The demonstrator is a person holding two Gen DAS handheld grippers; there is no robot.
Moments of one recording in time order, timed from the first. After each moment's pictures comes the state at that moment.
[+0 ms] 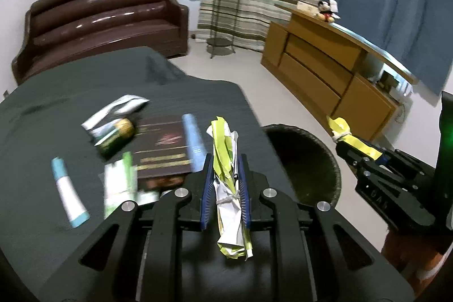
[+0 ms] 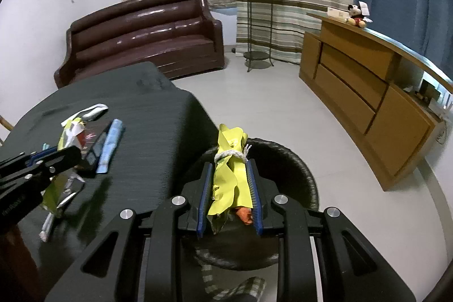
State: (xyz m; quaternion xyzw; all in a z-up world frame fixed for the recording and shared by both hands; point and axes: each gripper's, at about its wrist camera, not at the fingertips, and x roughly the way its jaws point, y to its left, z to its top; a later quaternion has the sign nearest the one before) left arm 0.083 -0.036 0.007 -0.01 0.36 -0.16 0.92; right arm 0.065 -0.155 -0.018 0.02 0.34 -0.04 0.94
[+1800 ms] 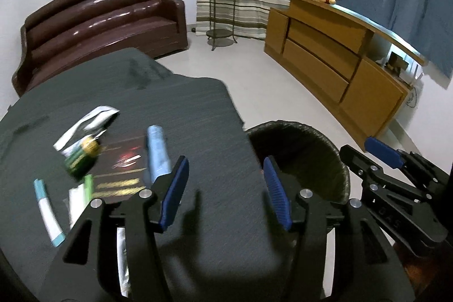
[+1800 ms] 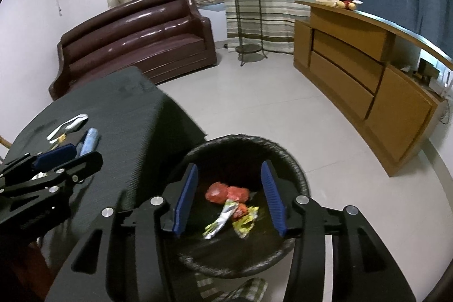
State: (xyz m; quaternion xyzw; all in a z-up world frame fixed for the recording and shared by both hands) left arm 0.105 -0.075 -0.003 0.04 0.38 -0.14 0.91; right arm 0.074 -0.185 -0.027 0.06 0.35 -0.04 0.93
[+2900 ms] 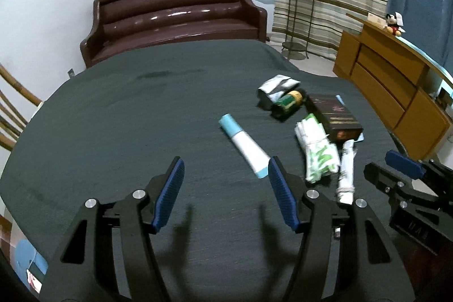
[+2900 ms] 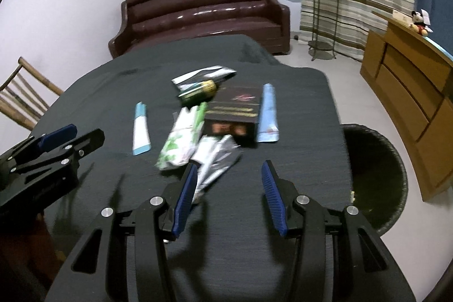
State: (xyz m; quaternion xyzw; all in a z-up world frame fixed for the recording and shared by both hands) left arm 0.026 0.142 0.001 -0.01 0.36 0.02 0.93; right arm 0.037 0.007 -0.027 0.00 0.38 0.11 0.92
